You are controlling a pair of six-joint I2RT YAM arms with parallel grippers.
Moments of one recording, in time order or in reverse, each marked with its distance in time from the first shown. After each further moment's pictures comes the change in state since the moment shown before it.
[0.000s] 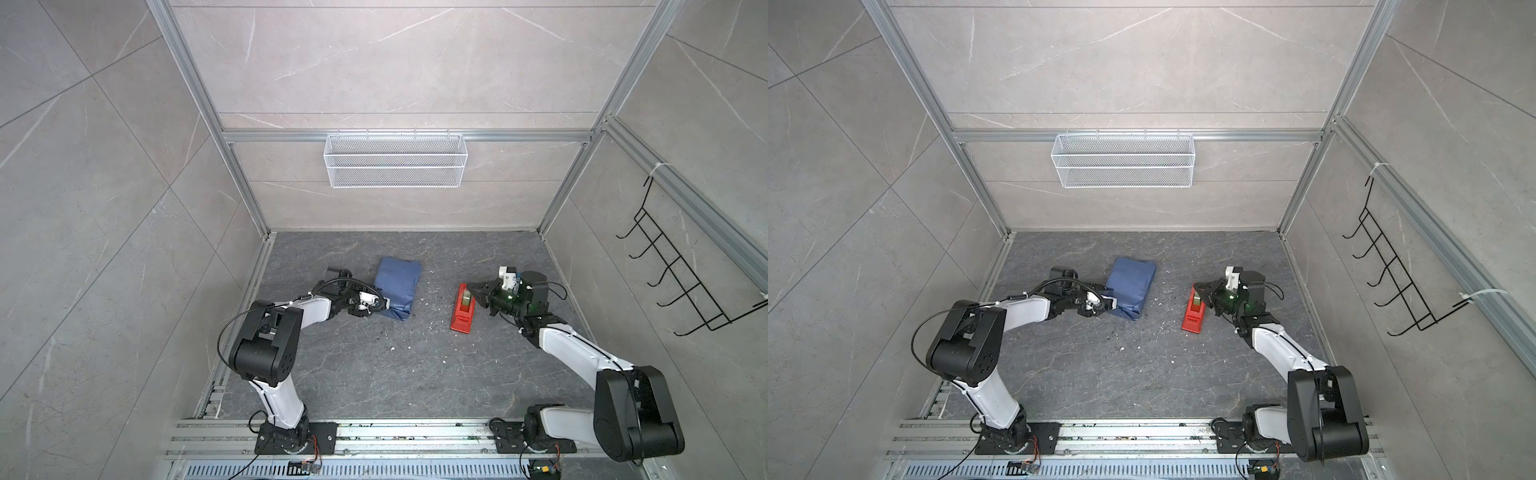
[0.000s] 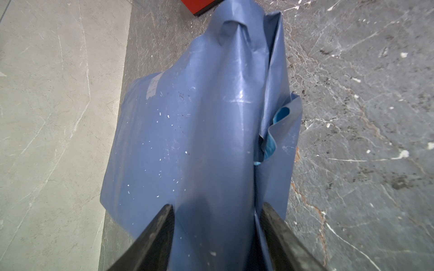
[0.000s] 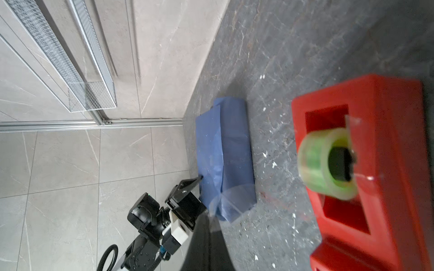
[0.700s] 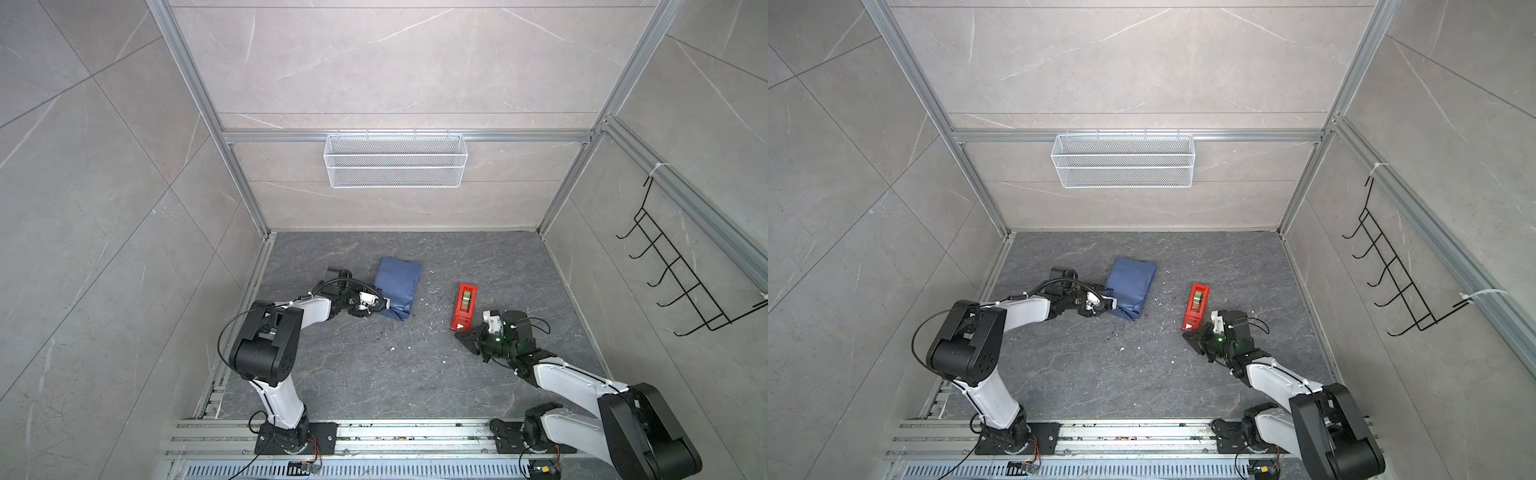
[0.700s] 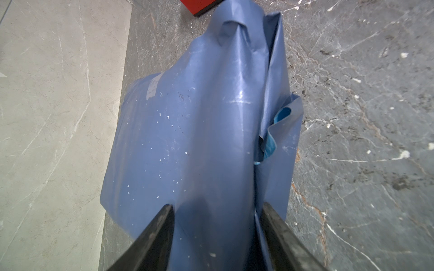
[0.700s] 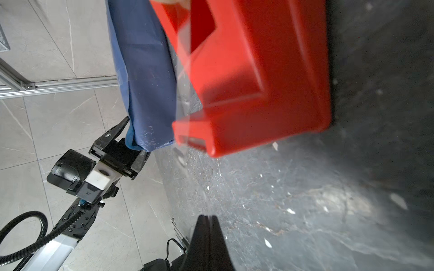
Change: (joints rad) left arm 0.000 0.003 0.000 0.003 0.002 0.000; right arm 0.156 -0.069 -0.314 0.023 0.048 0.018
